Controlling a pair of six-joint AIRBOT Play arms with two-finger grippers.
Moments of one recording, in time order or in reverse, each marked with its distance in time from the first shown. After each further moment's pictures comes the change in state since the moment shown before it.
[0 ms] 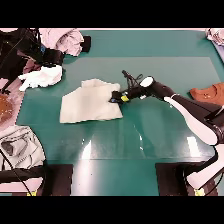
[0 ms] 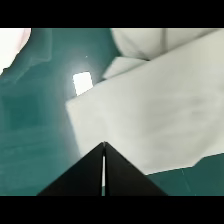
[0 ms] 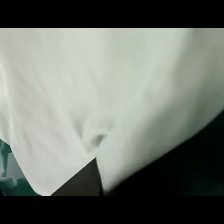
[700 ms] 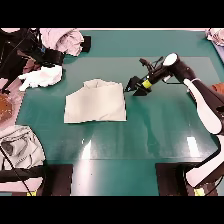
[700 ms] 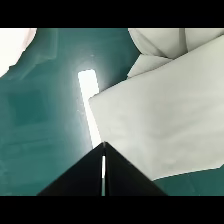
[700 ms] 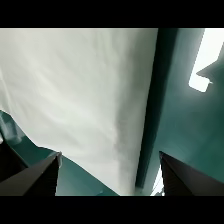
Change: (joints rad) left arm 0.000 -0.011 0.001 0.023 -0.002 -0.002; right arm -0.263 -0.027 0.199 -0.208 0.473 0.214
